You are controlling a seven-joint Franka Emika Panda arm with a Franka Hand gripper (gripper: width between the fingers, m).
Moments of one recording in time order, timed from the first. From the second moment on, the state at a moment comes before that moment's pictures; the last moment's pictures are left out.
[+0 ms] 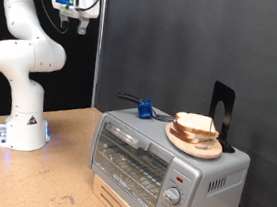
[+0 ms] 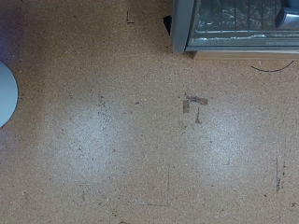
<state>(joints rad) -0.03 -0.77 0.01 -2.35 0.03 1.58 2.32</state>
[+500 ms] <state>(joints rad) 0.04 -0.74 0.00 -2.31 0.05 1.58 2.02</state>
